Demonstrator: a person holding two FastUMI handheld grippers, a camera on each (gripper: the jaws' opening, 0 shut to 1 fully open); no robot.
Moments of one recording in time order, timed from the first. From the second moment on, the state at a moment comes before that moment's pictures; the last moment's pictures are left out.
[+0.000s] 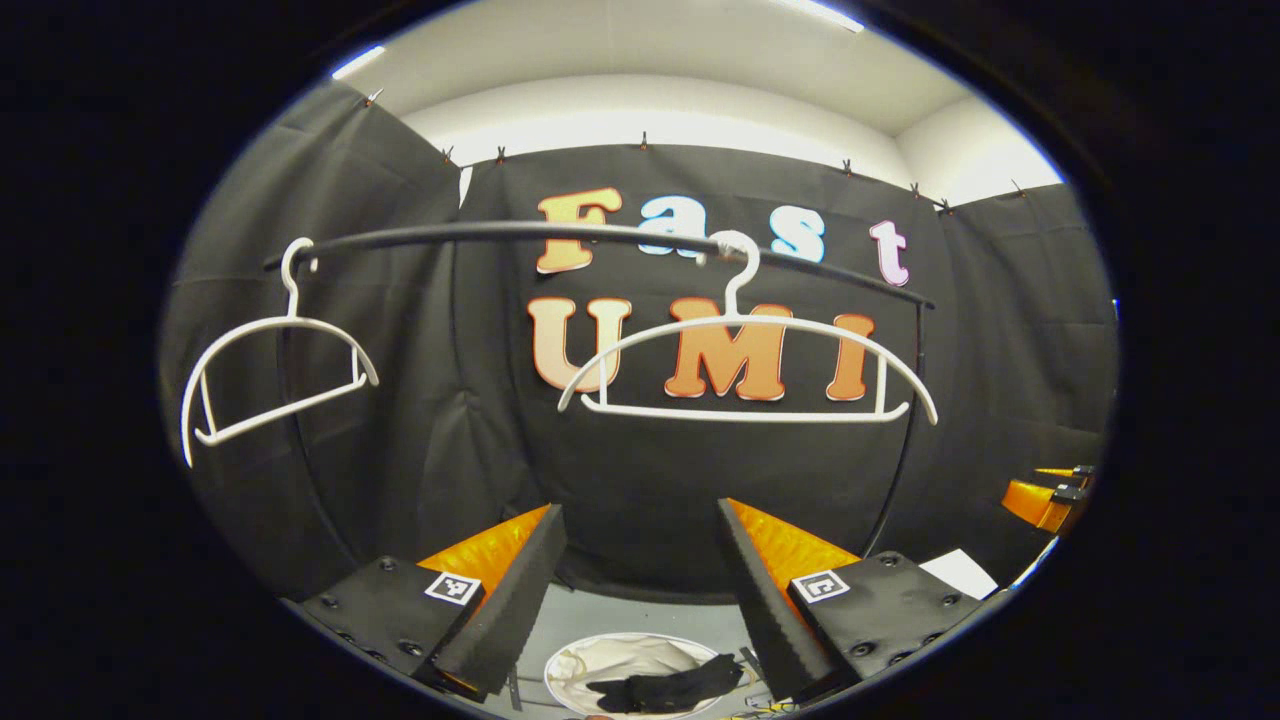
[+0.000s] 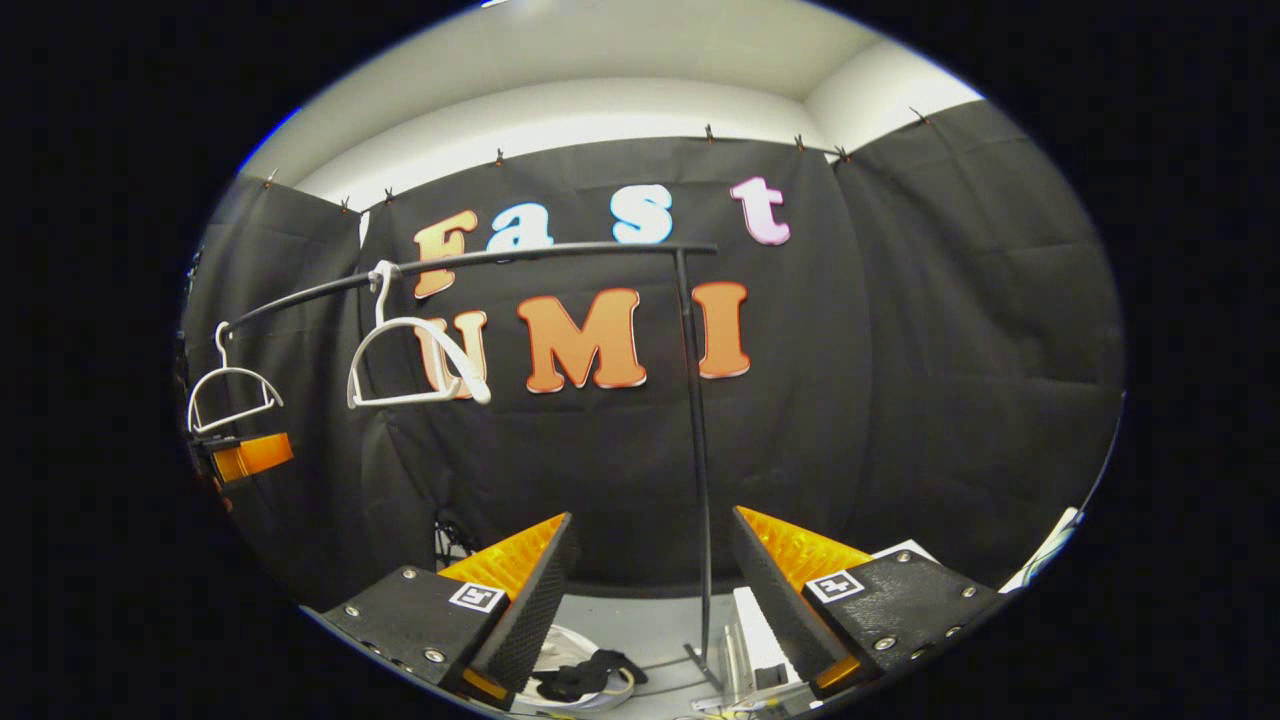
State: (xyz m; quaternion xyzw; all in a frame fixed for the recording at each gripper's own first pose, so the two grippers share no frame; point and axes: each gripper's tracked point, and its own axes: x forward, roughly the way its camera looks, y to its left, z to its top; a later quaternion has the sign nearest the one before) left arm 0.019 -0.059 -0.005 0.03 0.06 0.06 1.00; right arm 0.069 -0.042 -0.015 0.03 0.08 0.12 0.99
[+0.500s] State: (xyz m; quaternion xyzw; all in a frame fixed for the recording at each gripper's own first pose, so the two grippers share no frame) left arm 0.018 -0.066 0.011 0.04 0.02 0.06 1.00; right arm 0.063 -0.045 0.007 0.05 0.04 0.13 0.99
